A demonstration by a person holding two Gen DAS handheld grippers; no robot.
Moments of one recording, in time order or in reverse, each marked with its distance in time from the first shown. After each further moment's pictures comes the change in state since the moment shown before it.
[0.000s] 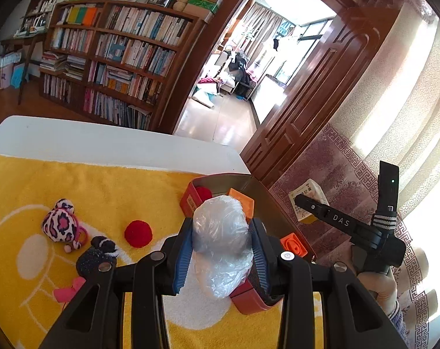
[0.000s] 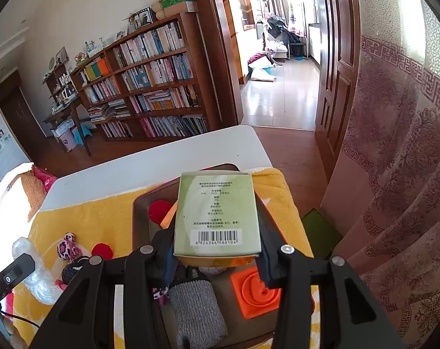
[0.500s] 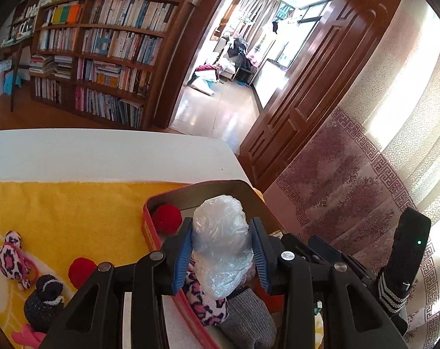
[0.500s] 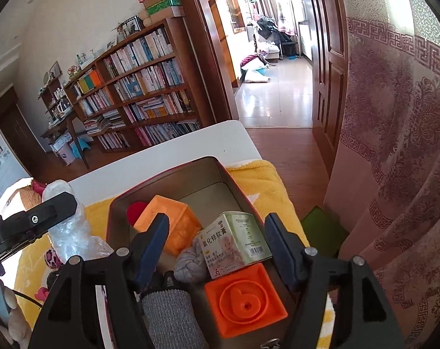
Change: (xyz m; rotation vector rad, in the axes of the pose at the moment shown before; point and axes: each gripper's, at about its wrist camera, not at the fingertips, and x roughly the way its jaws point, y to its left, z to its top) left arm 0.111 -0.035 0.026 0.012 0.087 0.043; right arm 0.023 -0.032 -0.023 0.058 -0.049 0.006
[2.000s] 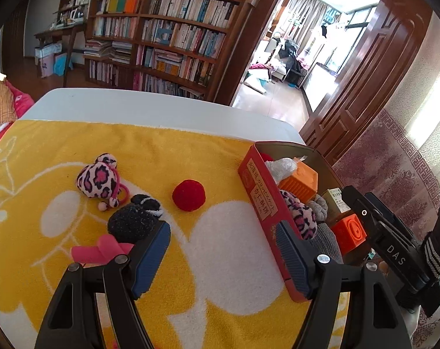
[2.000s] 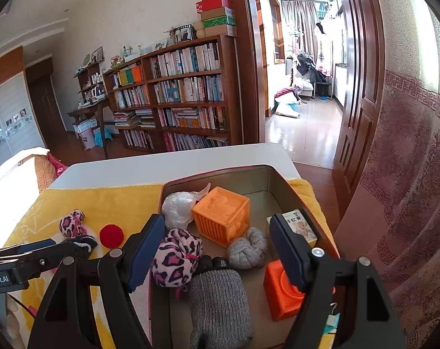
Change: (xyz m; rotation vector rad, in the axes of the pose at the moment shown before) left arm -0.097 0.084 -0.087 -0.118 -0.031 0.245; right arm -0.034 0.069 -0.036 -0.214 -0.115 0.105
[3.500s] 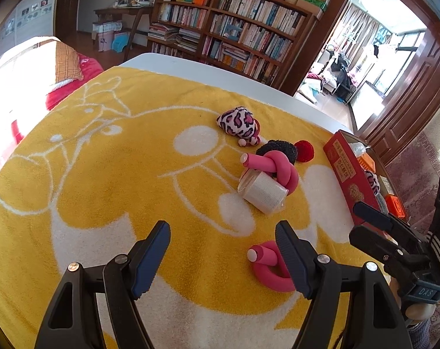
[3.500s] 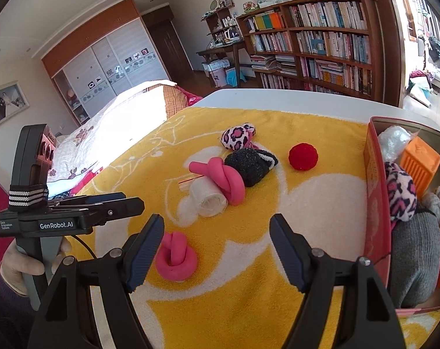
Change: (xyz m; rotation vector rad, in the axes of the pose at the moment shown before) left arm -0.079 0.112 -0.085 -0.188 0.007 0.169; right arm -0.009 0.129 -0.073 -0.275 0.286 0.626
